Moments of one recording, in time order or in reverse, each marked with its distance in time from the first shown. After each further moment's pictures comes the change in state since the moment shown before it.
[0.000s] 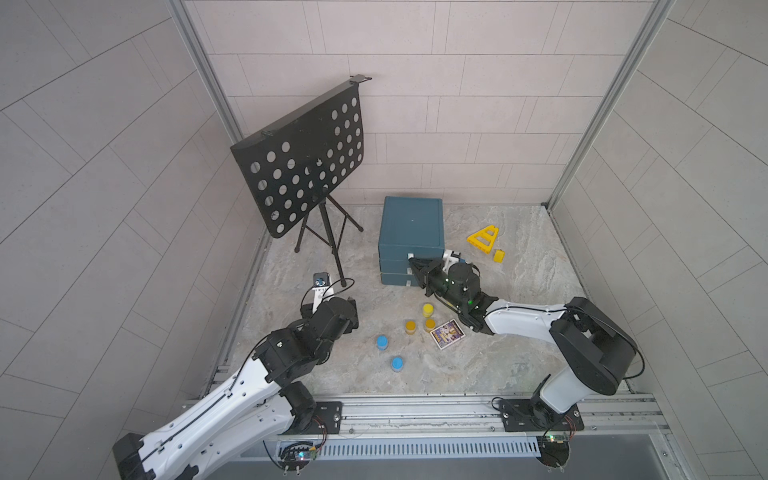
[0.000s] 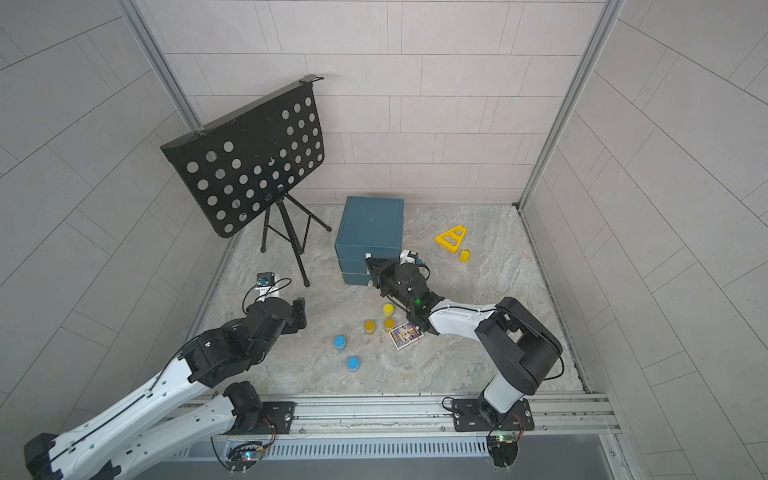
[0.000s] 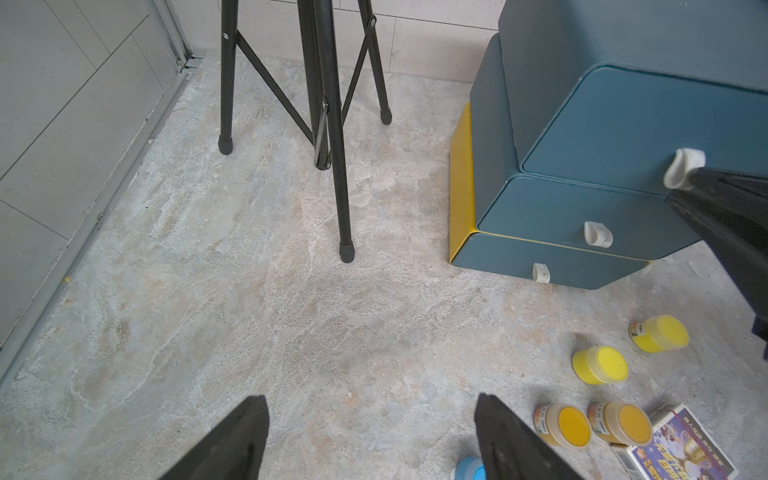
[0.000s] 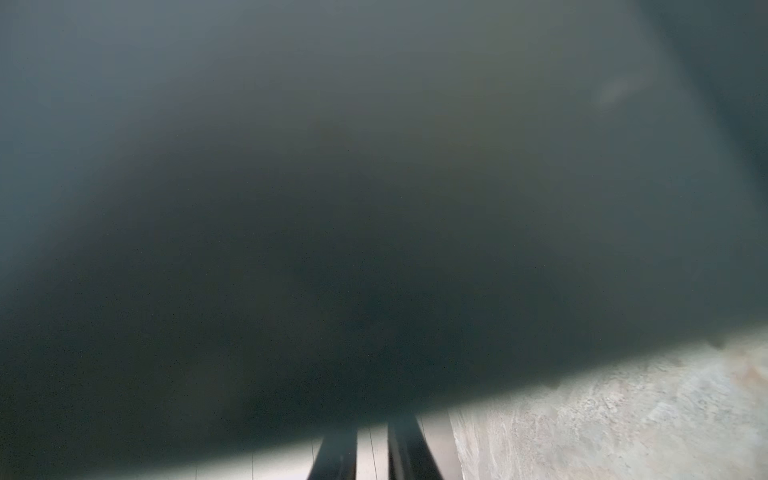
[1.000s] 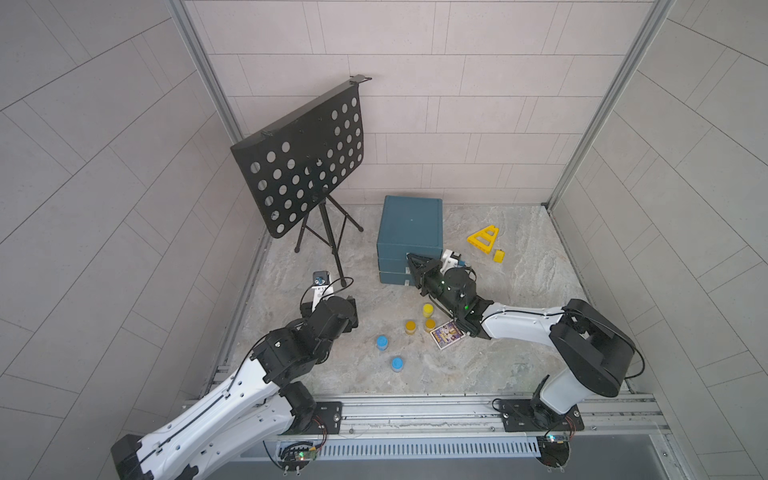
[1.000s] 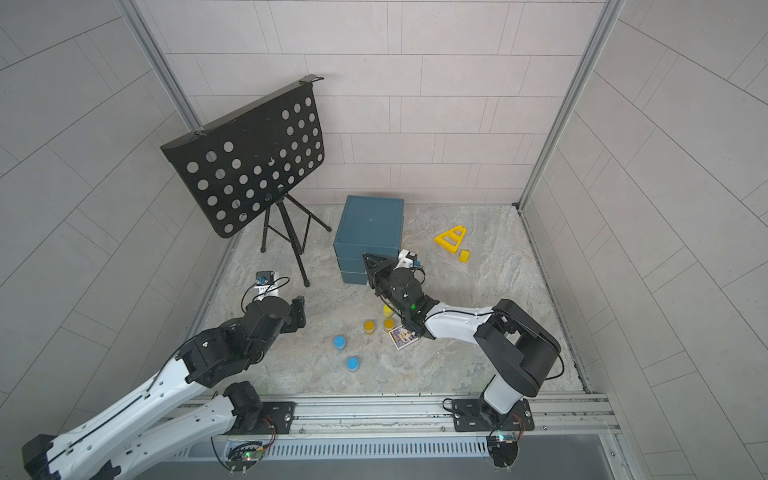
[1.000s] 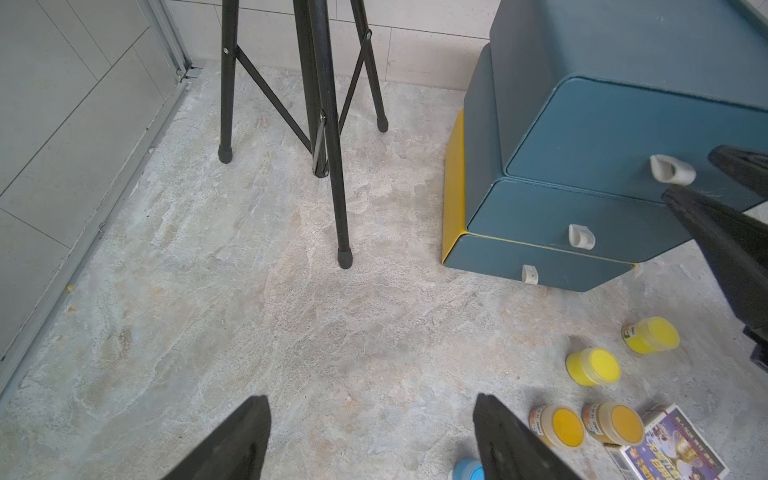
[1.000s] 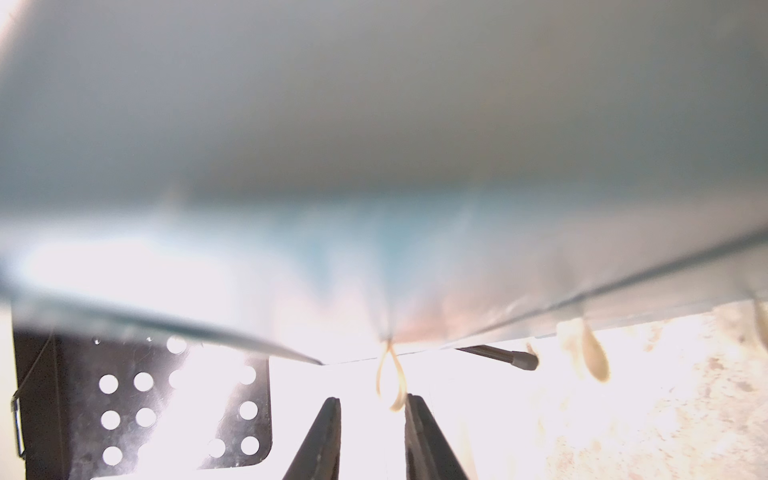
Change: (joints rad) left arm 0.000 -0.003 0.018 -0.003 0.000 0.016; right arm 0.079 -0.006 0.005 0.054 0.185 -0.008
